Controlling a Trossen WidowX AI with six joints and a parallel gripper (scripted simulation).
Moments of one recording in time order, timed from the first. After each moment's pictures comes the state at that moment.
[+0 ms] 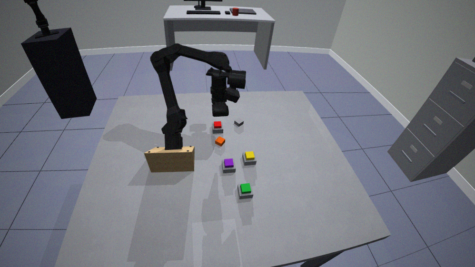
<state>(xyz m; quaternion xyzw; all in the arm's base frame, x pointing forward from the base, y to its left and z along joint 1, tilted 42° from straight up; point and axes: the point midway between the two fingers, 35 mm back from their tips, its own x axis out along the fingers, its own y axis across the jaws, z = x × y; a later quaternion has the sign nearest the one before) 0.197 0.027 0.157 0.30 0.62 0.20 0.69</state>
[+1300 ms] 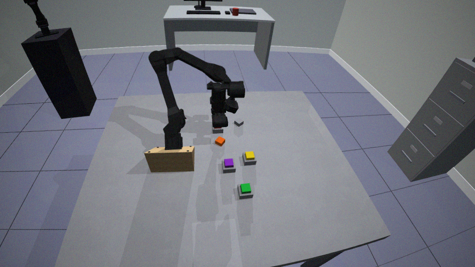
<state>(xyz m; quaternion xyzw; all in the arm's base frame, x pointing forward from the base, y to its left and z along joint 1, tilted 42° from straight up) 0.202 0.065 0.115 0.29 0.63 0.21 0.69</state>
